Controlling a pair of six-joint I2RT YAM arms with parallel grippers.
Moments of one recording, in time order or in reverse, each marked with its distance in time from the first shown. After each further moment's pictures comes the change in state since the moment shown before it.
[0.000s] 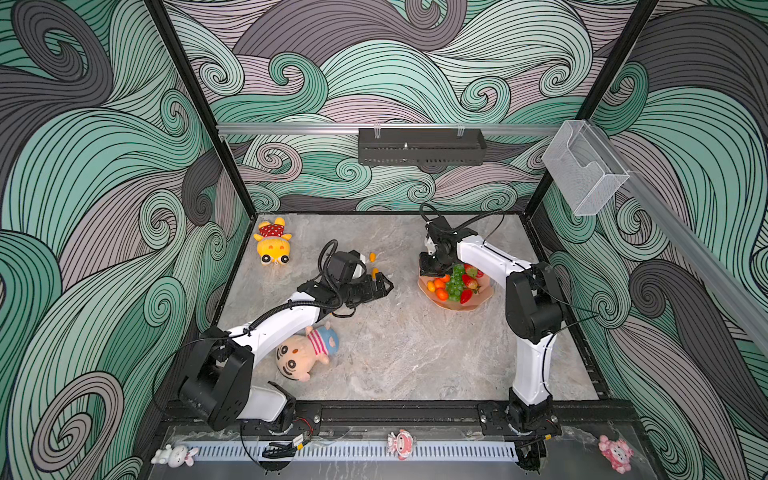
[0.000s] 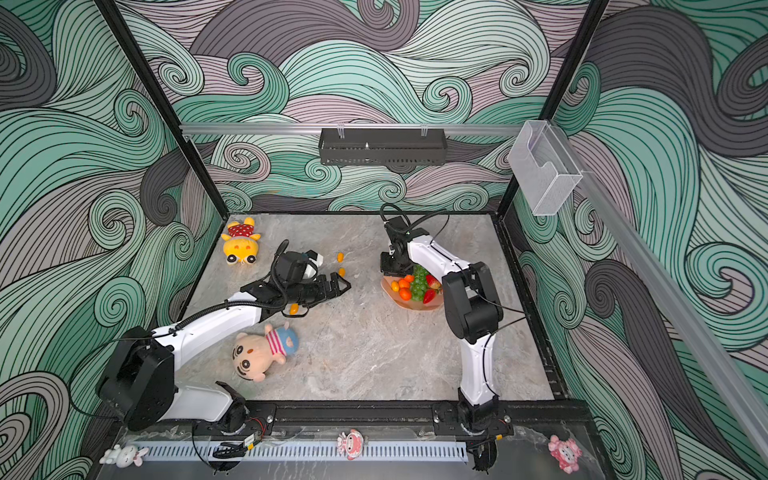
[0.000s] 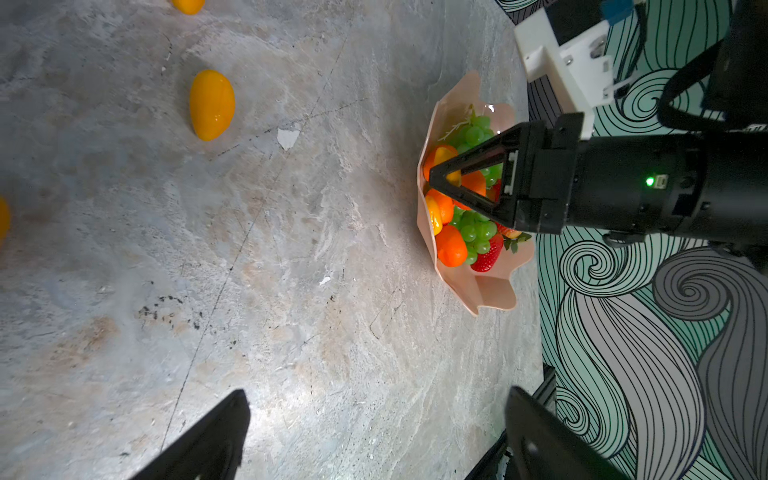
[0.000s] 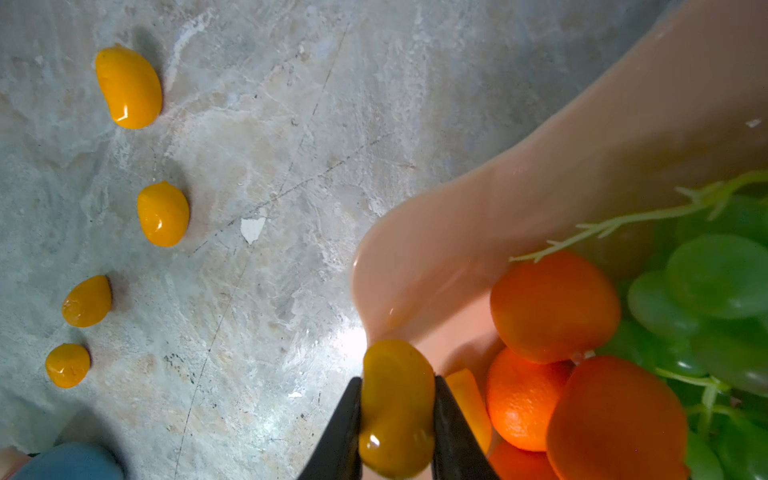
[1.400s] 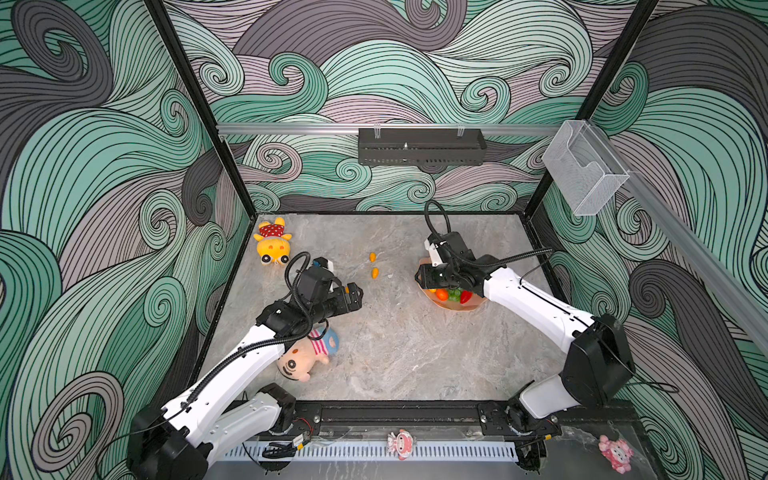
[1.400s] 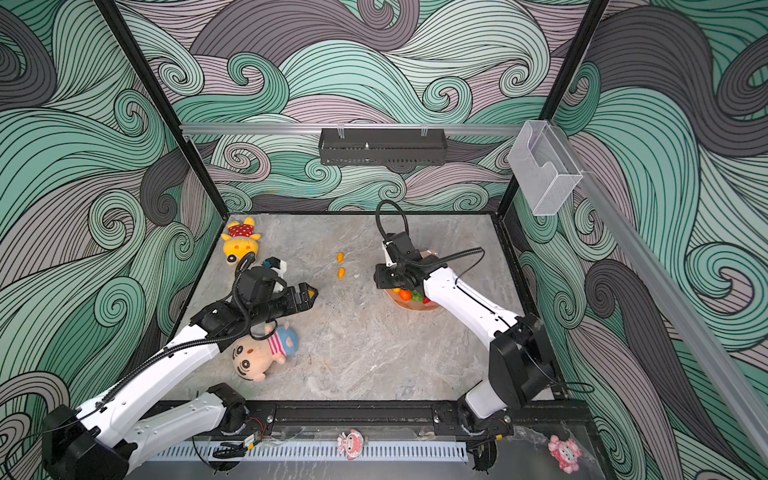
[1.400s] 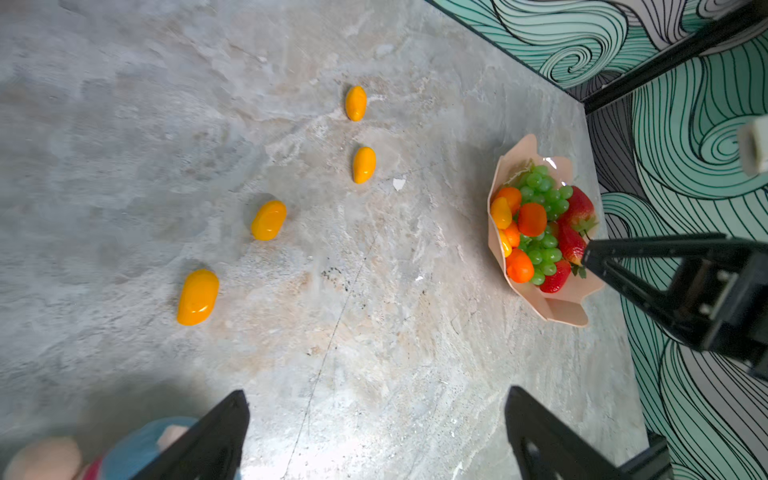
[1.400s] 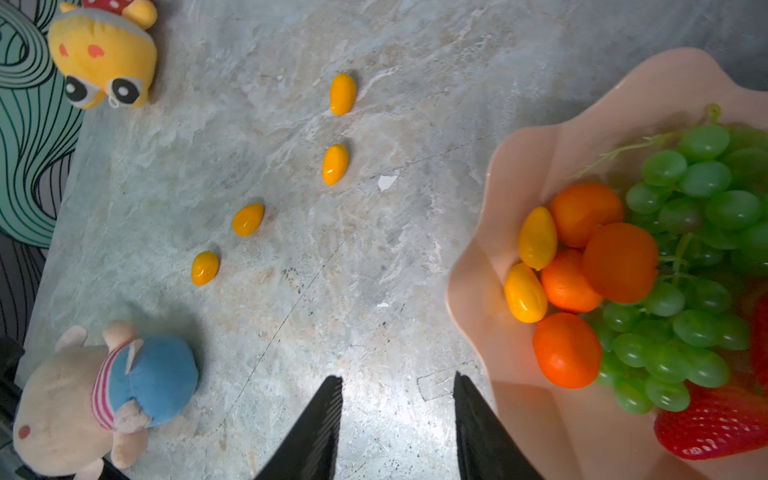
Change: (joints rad) left arm 0.029 -0.435 -0.081 -0.341 -0.332 0.081; right arm 0.205 -0.503 -0.385 0.235 0.089 0.029
